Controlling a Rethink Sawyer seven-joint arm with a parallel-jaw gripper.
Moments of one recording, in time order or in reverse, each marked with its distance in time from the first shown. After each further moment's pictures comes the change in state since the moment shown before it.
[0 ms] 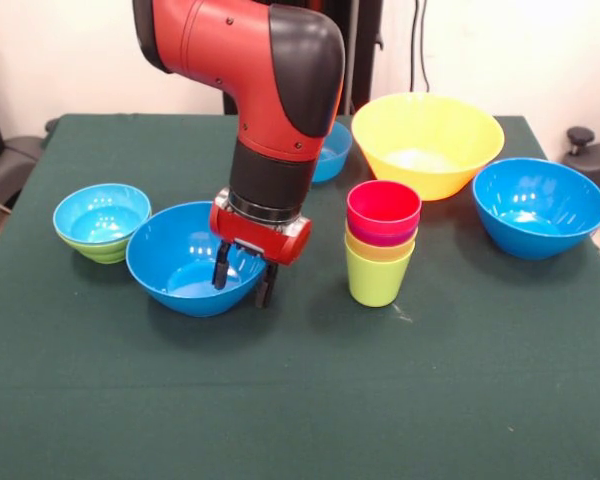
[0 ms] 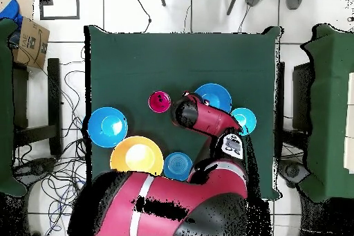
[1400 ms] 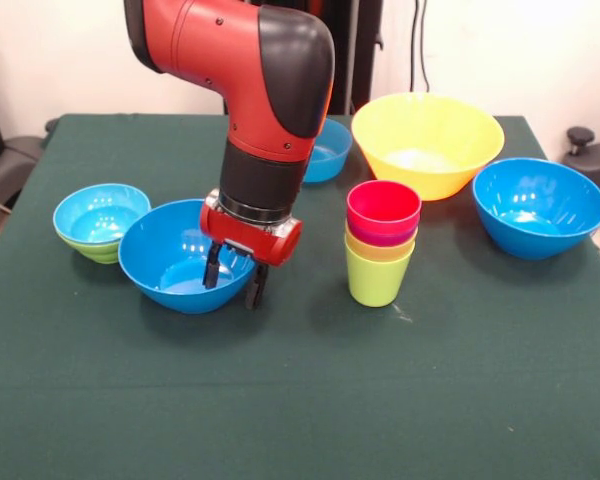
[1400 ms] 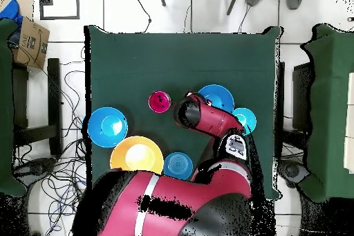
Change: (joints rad) arm -0.015 0.000 0.001 0.000 0.000 -0.013 0.000
